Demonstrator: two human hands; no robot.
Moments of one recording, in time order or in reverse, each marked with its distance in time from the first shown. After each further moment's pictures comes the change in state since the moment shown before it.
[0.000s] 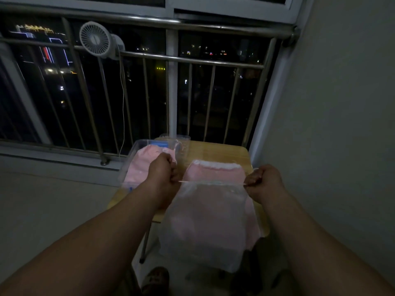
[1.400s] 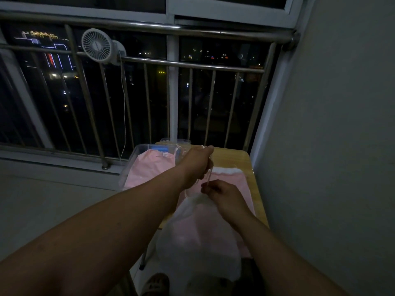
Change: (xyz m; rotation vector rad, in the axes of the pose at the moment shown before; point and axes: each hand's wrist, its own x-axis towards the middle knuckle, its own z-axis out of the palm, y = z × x) left_hand -0.001 0.010 0.064 0.681 -0.325 0.275; right_hand -0.049 0.081 0.010 -1.271 -0.405 -0.478
